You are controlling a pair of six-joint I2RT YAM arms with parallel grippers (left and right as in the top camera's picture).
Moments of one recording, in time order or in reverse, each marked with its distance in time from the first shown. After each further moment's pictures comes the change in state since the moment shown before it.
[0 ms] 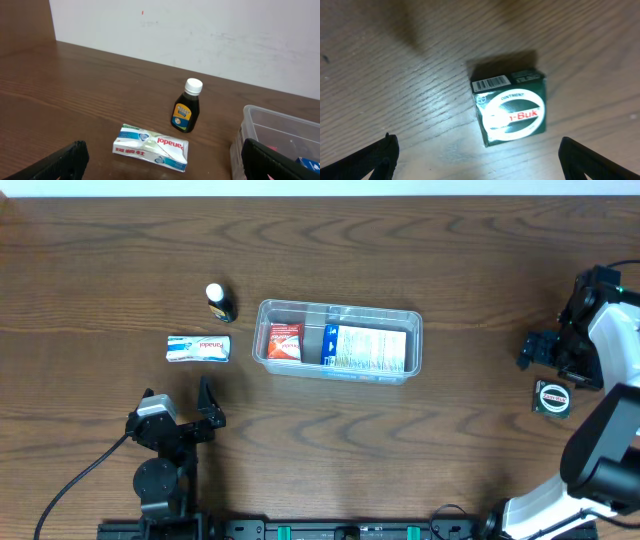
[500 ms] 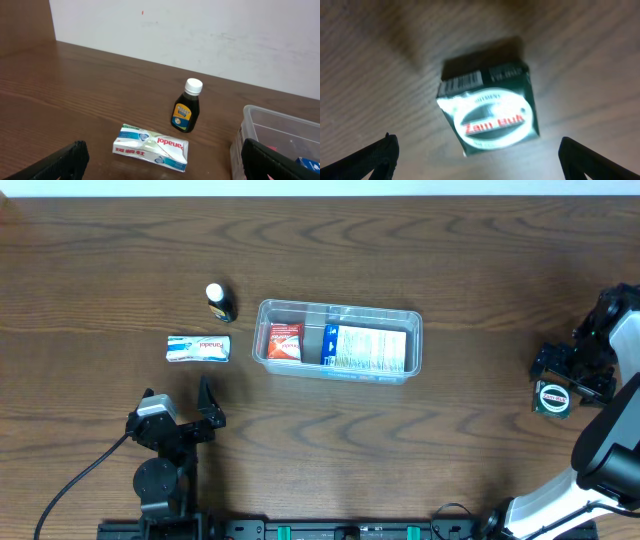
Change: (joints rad) left arm 0.000 0.000 0.000 0.000 0.000 0.000; right arm -0.118 0.040 -0.030 0.021 -0.076 -0.014
